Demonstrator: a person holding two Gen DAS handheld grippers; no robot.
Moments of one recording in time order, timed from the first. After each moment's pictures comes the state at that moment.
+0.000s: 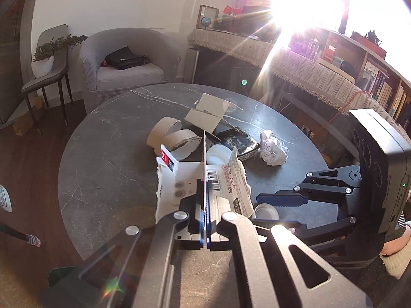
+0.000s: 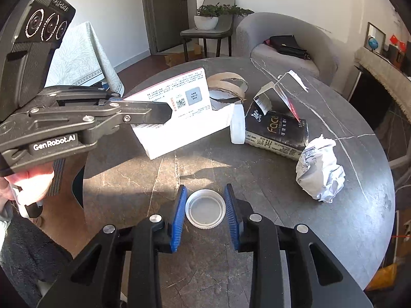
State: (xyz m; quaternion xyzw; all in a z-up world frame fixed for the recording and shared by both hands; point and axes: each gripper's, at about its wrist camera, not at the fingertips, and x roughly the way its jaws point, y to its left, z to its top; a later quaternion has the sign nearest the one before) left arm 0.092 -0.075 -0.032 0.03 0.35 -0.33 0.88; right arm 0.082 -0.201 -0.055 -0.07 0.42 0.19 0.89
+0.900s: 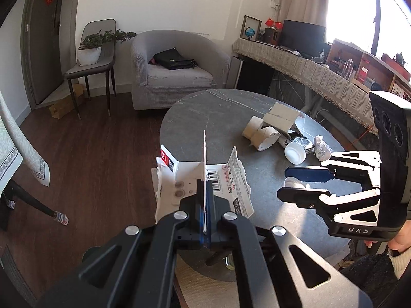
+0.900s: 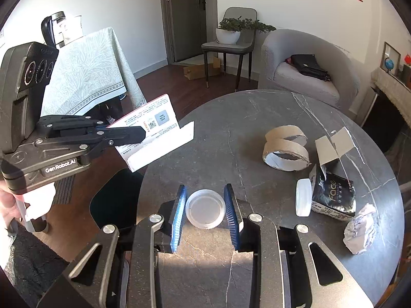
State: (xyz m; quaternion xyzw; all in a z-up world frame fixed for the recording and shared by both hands) left arm 0.082 0.049 -0.025 0.00 0.35 -0.22 0.91; right arm 0.109 -0.116 -0.023 -0.07 0.39 0.24 0.89
